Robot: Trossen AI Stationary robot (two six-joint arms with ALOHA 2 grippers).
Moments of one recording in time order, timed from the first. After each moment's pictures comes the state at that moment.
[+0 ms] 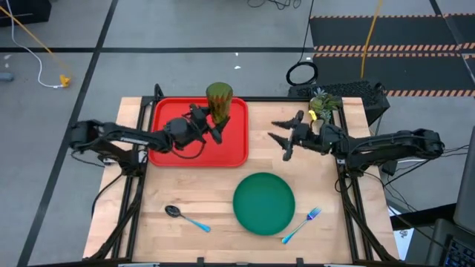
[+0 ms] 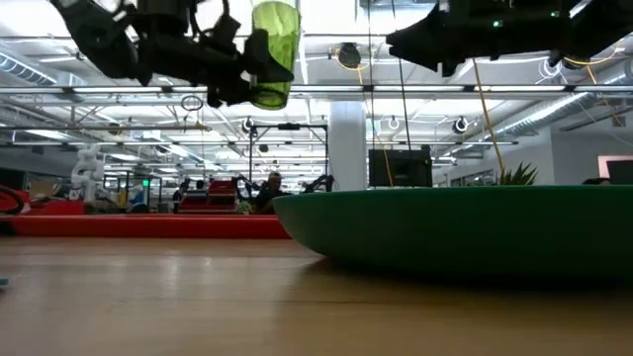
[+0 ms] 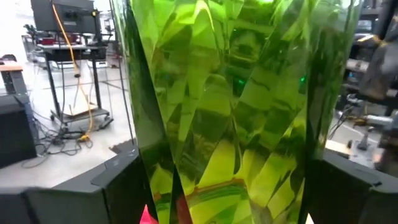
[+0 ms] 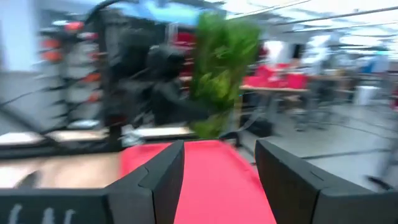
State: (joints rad) left arm 0.22 1.42 0.58 0.90 -0.42 -0.03; right arm -0.11 1.02 0.42 0.70 0.23 -0.09
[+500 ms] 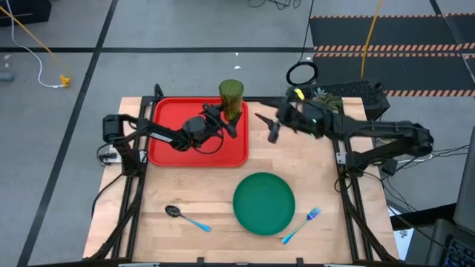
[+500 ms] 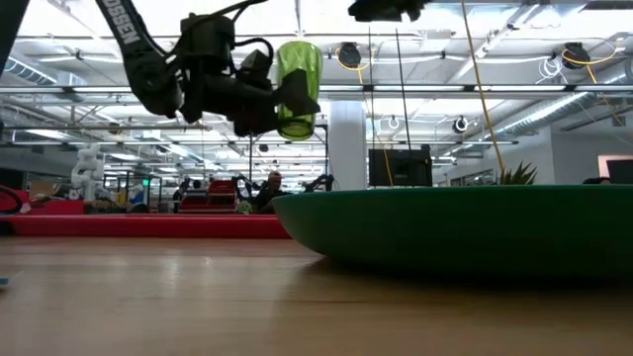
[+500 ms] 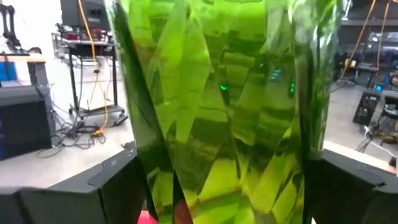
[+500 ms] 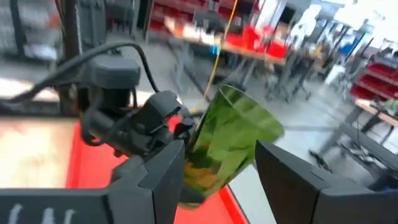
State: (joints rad) left arm 0.26 1.76 0.71 1.13 -0.46 -0.07; right arm -0.16 1.22 1.07 -0.03 0.28 -0.25
